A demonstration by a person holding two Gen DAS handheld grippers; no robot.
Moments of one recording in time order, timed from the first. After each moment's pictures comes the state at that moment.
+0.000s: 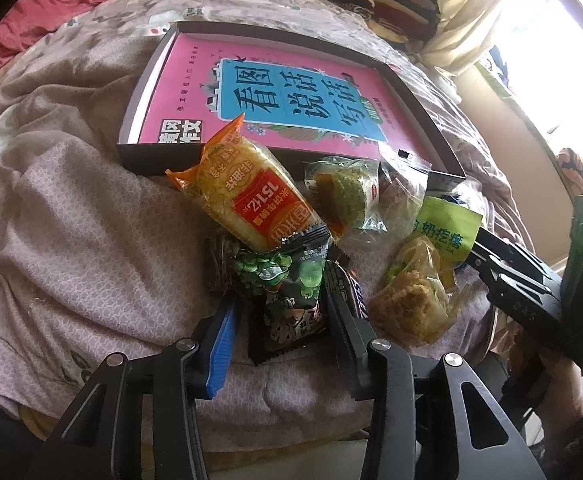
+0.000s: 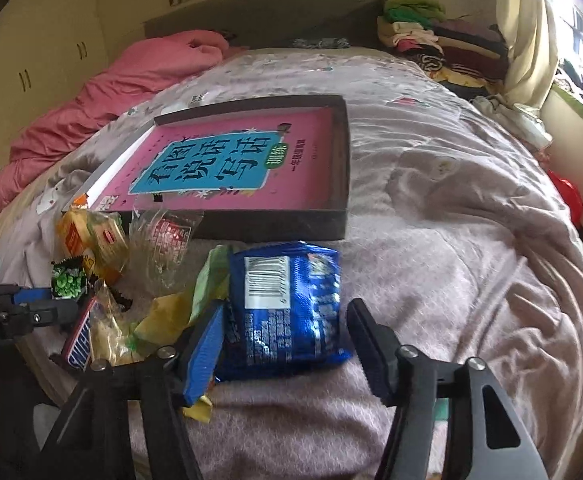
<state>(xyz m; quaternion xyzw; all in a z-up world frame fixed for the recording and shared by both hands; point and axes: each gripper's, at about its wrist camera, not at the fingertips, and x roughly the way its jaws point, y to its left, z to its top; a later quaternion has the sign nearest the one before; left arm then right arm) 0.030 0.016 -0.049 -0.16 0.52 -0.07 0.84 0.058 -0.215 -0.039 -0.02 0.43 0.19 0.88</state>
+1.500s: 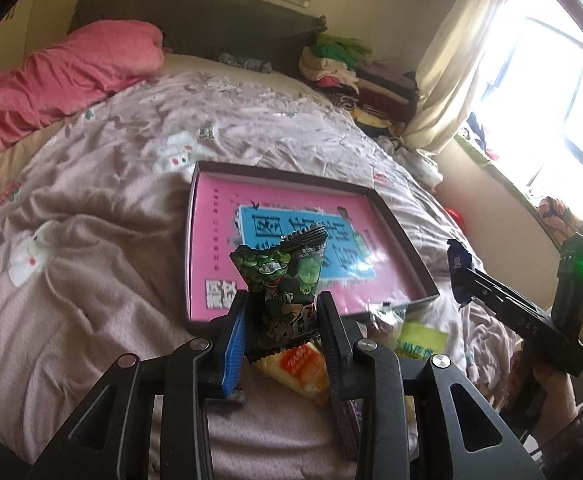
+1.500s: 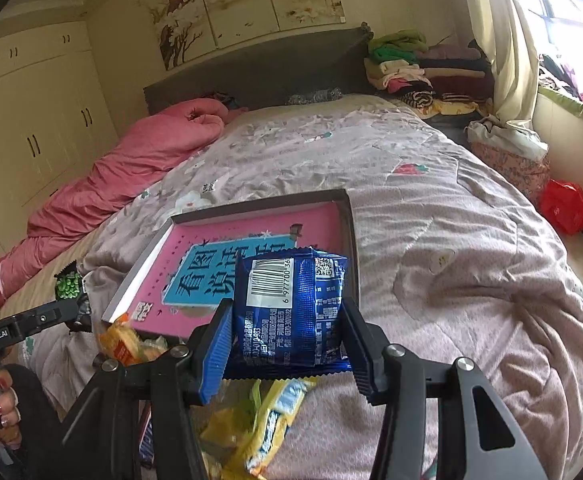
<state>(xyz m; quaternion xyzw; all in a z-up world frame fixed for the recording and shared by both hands) 0.034 0.069 0.029 -0.16 0.36 -0.06 0.92 0.078 -0.213 0.029 0.05 0.34 0.19 0.92</state>
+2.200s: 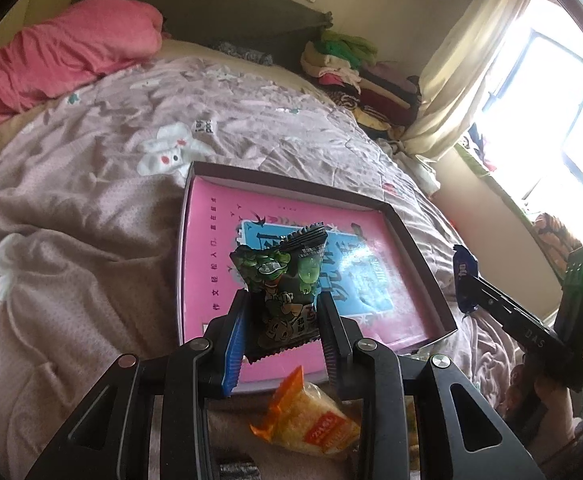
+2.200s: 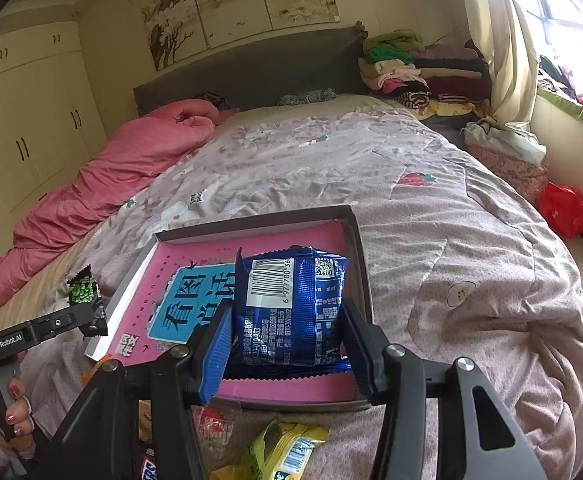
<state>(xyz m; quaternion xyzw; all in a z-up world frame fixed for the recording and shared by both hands) 0.094 0.090 0.002 -0.19 0.37 -0.08 0.90 0.121 -0.189 0.026 0.05 0.35 0.17 0.92</state>
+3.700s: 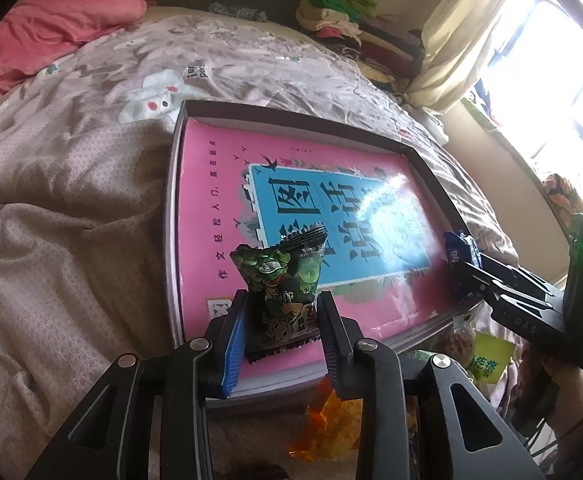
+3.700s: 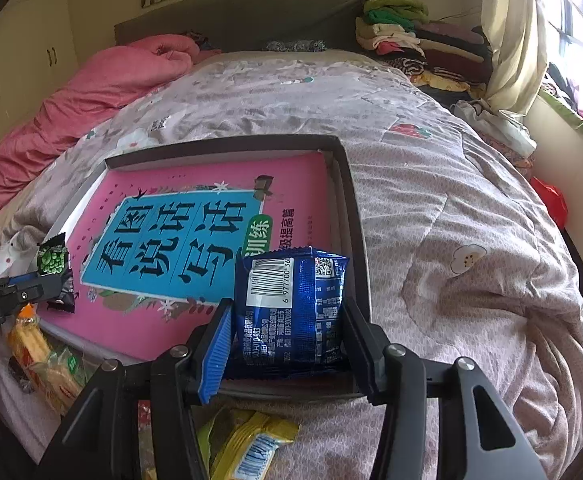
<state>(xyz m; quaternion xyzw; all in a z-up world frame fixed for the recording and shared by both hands) 0.118 0.082 -0.039 -0.16 0.44 -0.10 0.88 0.145 -0.169 -0.024 -0.04 0.43 0.13 0.89</state>
